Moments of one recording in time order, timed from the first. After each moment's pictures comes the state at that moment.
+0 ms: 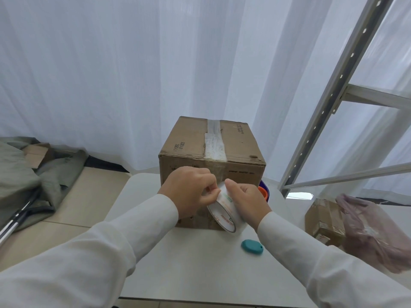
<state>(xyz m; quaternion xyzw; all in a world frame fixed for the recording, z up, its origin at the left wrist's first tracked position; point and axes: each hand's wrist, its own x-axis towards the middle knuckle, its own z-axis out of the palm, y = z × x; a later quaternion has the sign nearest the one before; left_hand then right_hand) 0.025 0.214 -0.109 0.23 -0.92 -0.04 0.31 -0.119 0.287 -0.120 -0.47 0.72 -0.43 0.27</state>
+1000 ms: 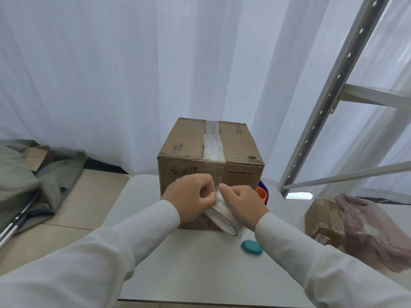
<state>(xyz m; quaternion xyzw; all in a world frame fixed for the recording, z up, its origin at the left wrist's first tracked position) 0.021 0.224 -0.113 0.33 -0.87 -0.24 0.26 -0.118 0.284 -0.124 -0.53 0.73 -0.36 0.24</state>
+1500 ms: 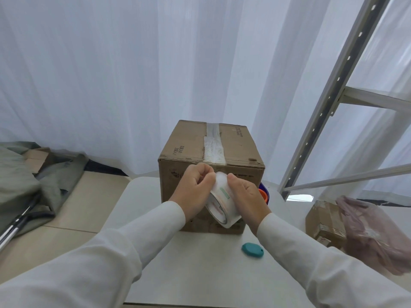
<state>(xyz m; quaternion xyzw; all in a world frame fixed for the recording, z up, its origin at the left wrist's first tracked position) 0.005 0.226 -0.106 0.35 -0.71 -0.48 0.38 -0.107 0.294 -0.102 -0.47 0.65 -0.50 0.33</state>
